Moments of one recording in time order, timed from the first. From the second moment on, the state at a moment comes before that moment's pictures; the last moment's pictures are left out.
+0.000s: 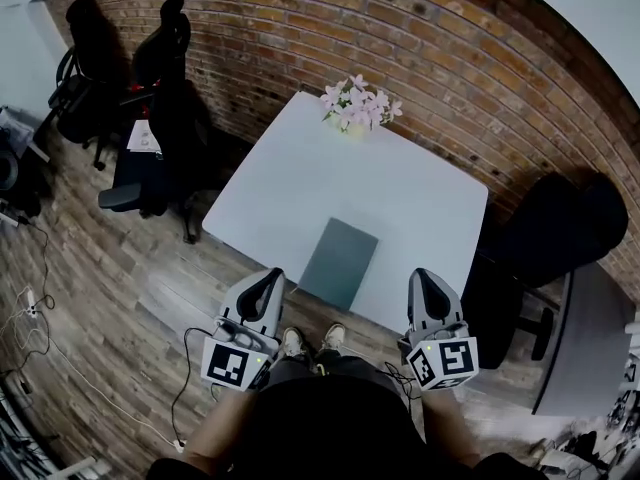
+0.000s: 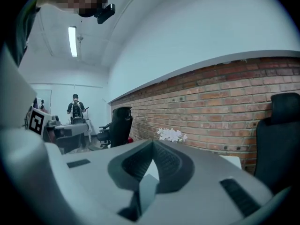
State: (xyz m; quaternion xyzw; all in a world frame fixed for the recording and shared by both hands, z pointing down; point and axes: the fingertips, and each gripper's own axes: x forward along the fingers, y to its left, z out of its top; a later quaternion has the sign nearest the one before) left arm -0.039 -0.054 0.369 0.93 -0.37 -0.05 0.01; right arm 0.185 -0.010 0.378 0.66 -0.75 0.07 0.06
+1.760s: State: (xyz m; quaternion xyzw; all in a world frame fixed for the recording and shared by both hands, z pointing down) left arm -0.057 -0.055 0.411 0.91 -0.42 0.04 0.04; right arm 0.168 -0.063 0.639 0.59 -0.71 0.37 0.11
